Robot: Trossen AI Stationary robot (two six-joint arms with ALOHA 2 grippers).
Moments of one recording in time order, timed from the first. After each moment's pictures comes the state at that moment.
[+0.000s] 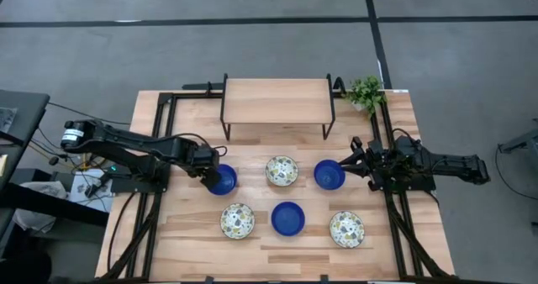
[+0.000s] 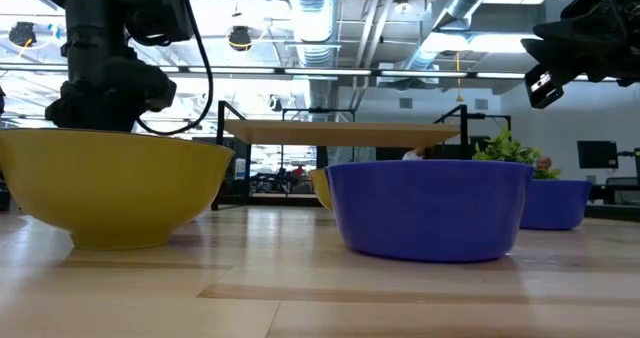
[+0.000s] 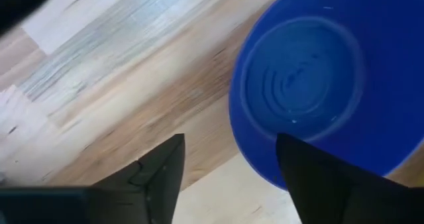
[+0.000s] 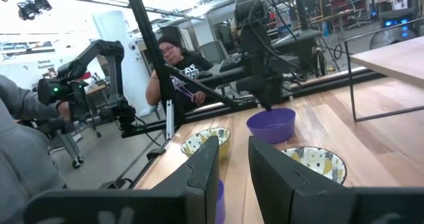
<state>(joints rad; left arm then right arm) -0.07 1.07 0.68 -0.85 -0.05 -0.95 -0.09 0.00 0.02 0.05 -0.30 0.28</state>
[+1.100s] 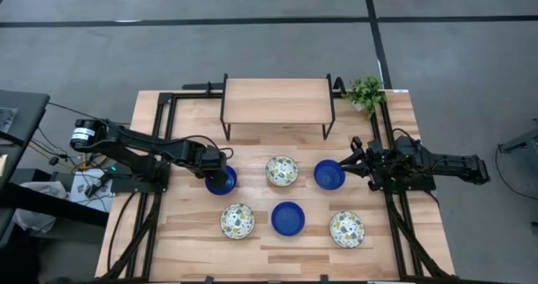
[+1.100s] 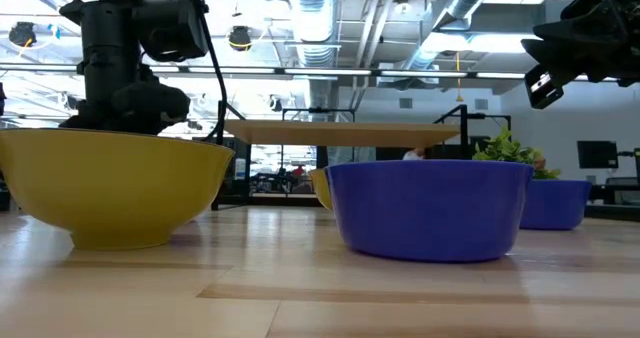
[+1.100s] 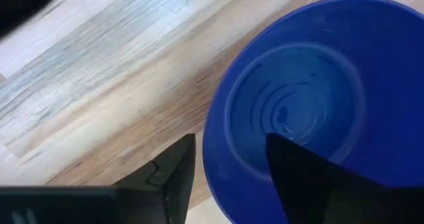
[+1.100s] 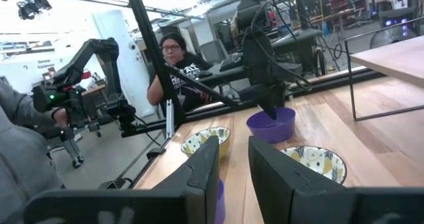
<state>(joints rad) -0.07 1.18 0.68 -0.73 -0.07 -0.97 -0.09 0.00 0.02 0.04 -0.30 0.28</state>
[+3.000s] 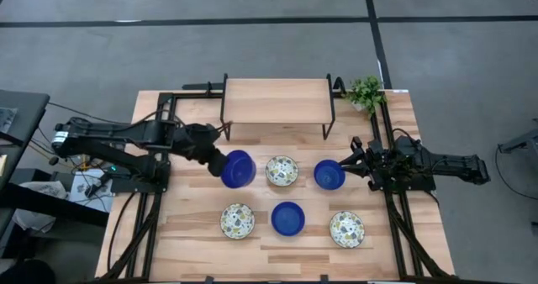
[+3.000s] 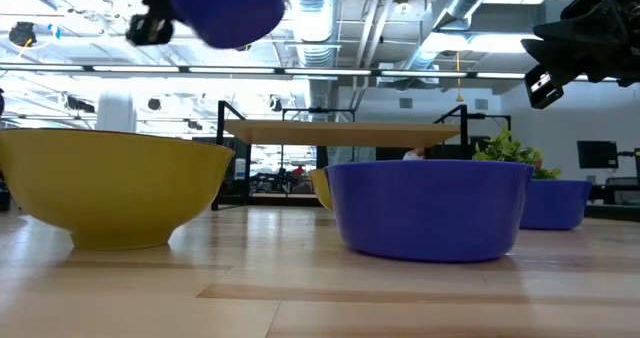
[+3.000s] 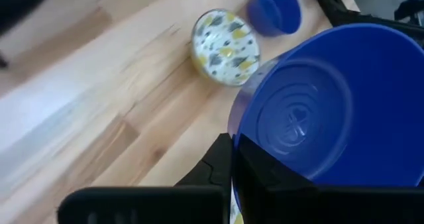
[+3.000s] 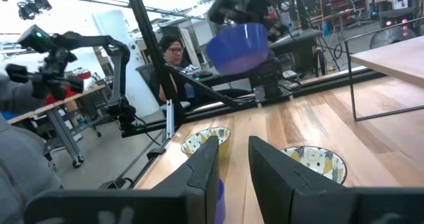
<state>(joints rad) -0.07 0.94 1.02 -0.72 -0.06 -0.83 -0.09 0.00 0.02 0.04 -0.31 0.28</state>
